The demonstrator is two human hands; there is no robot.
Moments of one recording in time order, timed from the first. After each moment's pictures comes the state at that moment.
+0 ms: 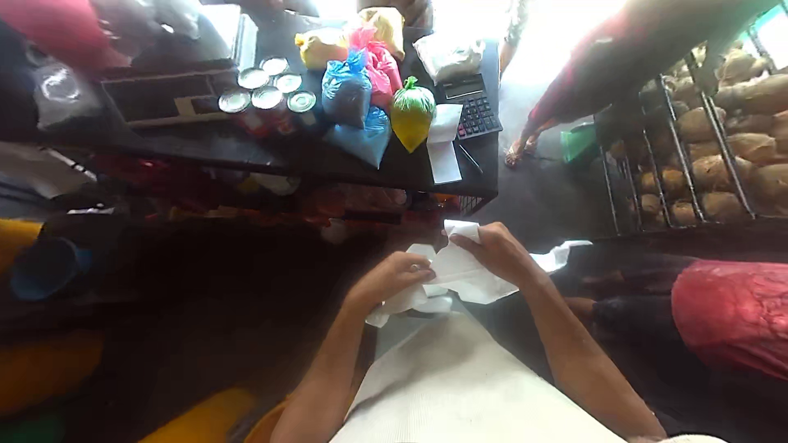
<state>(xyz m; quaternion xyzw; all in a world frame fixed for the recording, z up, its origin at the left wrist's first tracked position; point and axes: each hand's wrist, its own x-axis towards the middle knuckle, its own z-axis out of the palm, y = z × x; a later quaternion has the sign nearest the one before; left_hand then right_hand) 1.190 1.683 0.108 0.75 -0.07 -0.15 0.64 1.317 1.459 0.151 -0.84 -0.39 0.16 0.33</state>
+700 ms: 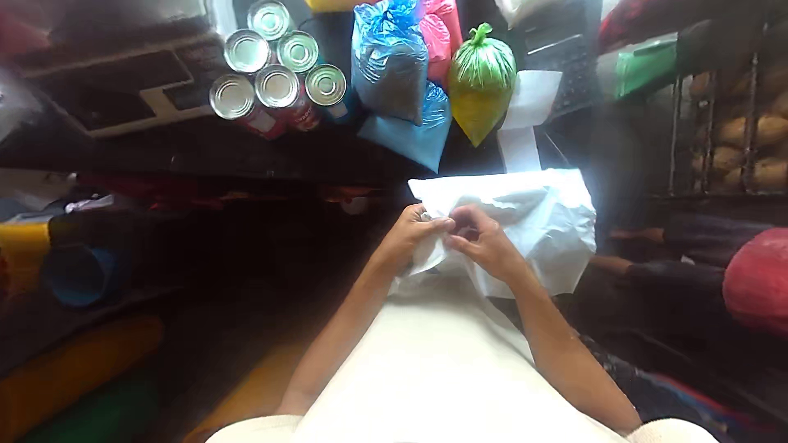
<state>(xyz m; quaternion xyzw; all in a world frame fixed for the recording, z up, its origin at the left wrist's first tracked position) 1.285 1.840 0.057 0.47 0.13 -0.15 0.86 1.336 1.649 0.081 -0.78 -0.20 0.30 0.51</state>
